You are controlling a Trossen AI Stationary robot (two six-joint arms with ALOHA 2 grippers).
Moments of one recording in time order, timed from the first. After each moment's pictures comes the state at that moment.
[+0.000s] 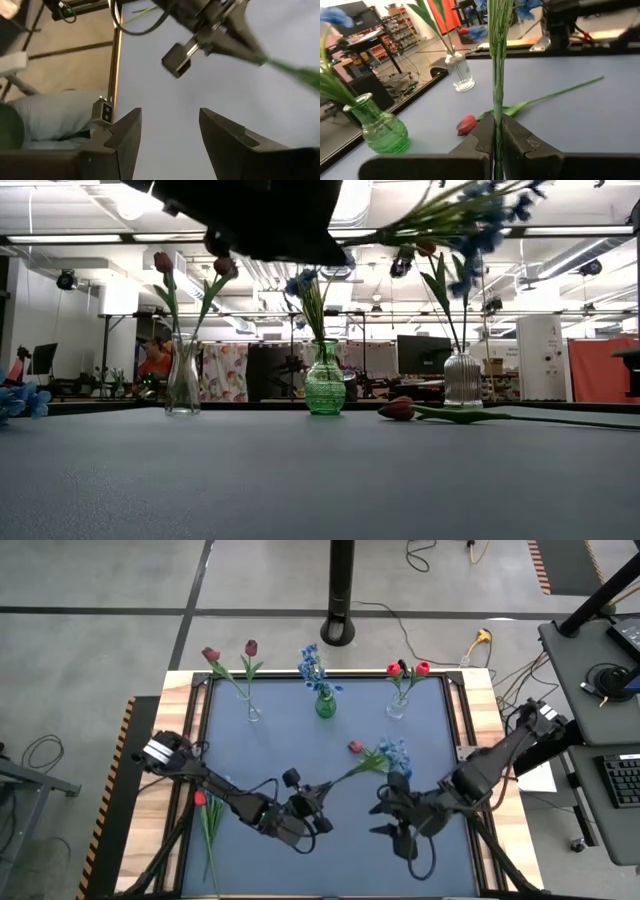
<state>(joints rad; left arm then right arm) -0.51 1.88 1.06 0.37 -1.14 -0.17 0.62 1.44 1.36 -0.66 0.32 0.62</state>
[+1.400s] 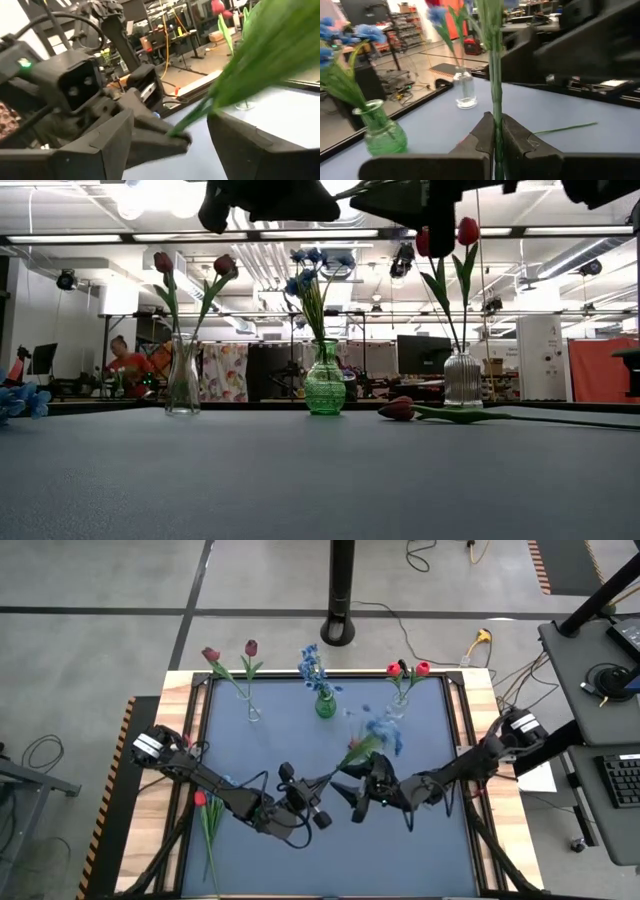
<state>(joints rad) -0.51 1.80 1.06 0.44 -1.16 -0.21 0.44 1.64 0.75 0.96 0.76 0.31</state>
